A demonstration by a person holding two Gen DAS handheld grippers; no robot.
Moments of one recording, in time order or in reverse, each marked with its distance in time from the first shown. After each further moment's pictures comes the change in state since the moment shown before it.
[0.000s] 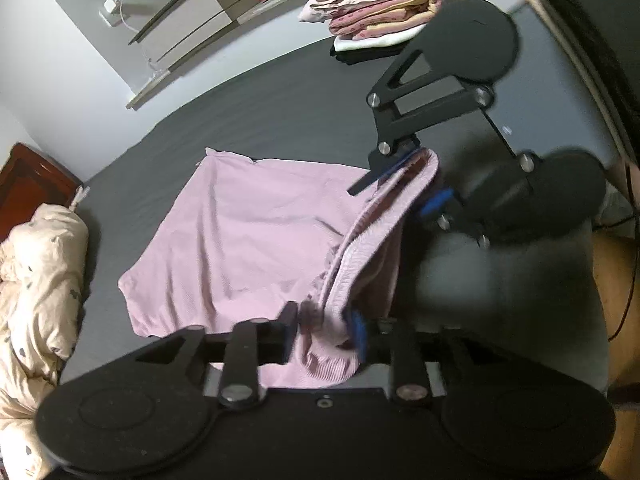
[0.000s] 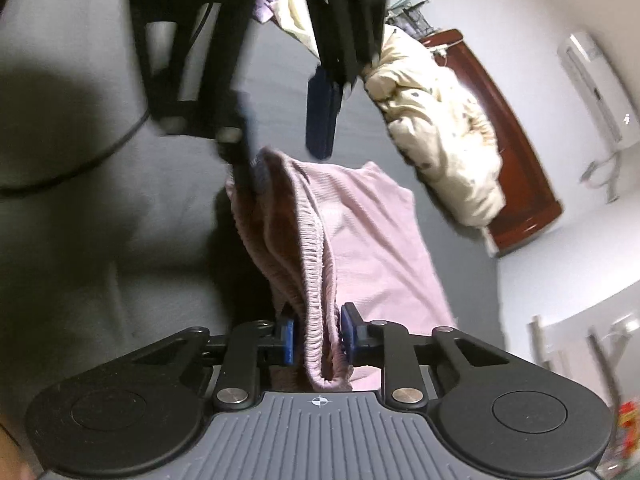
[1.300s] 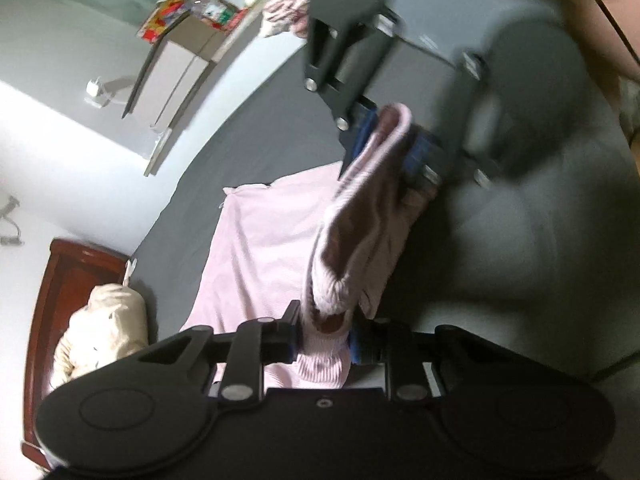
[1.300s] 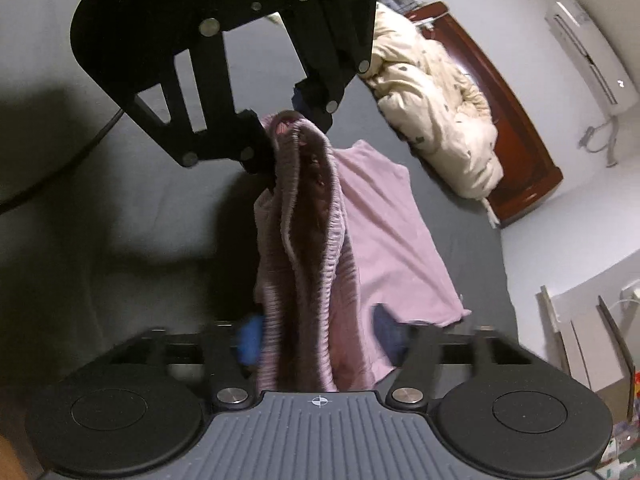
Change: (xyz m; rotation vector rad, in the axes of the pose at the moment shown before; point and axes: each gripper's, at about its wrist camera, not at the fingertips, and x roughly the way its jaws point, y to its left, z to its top) left arm 0.016 -0.033 0.000 0.247 -0.024 0.189; right arm 0.000 0.015 -0.015 0.067 0.056 -0.041
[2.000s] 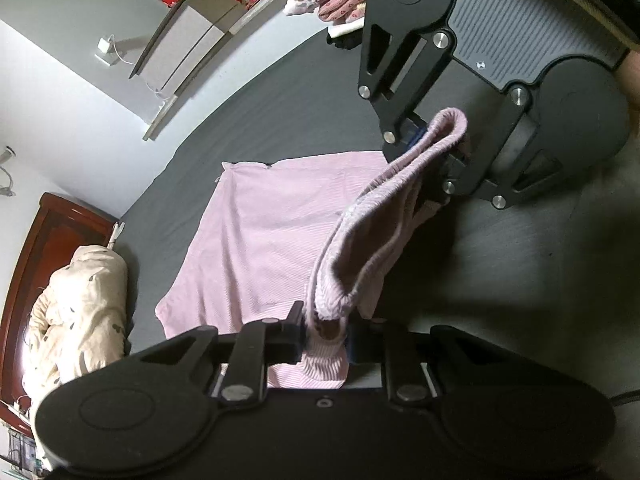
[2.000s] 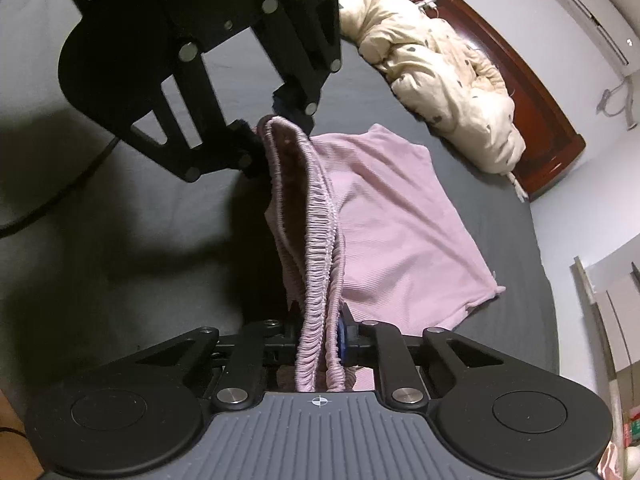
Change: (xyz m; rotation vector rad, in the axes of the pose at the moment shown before) left arm 0.006 0.007 -0.001 -0.105 0.047 -0.043; right arm 0.004 -0.016 -0.023 0.083 0.032 0.120
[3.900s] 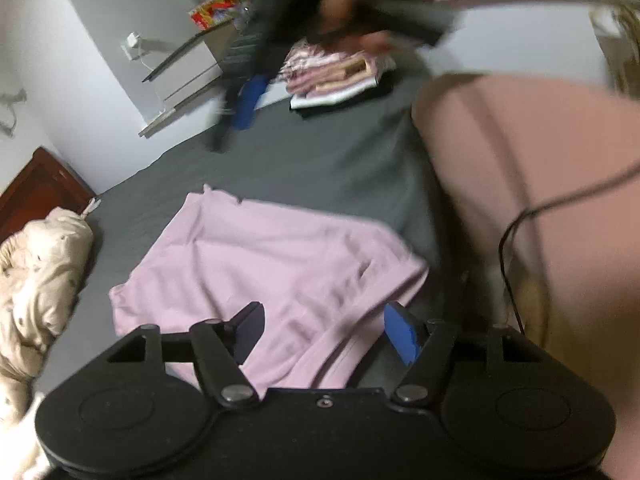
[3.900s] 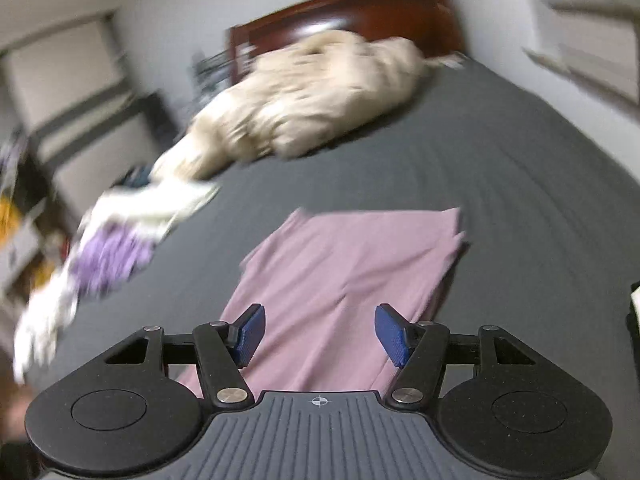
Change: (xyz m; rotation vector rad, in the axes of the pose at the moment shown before) left arm -0.132 -0.086 0.019 -0.301 -0.141 -0.124; right arm -0.049 -0.210 -0.020 1.044 -0.169 0.317
